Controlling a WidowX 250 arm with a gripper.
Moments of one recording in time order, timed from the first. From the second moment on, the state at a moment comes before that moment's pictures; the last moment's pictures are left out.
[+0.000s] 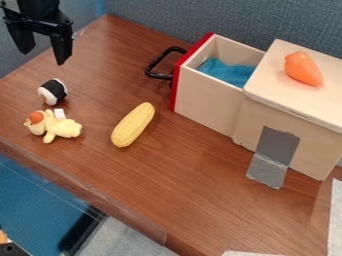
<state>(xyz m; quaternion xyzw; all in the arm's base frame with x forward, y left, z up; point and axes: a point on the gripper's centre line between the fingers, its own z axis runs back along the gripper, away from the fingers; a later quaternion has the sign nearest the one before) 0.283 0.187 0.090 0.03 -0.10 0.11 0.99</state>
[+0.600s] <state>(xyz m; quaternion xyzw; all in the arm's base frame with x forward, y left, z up) 0.247 0.161 0.048 0.03 -0.05 -0.01 1.00</state>
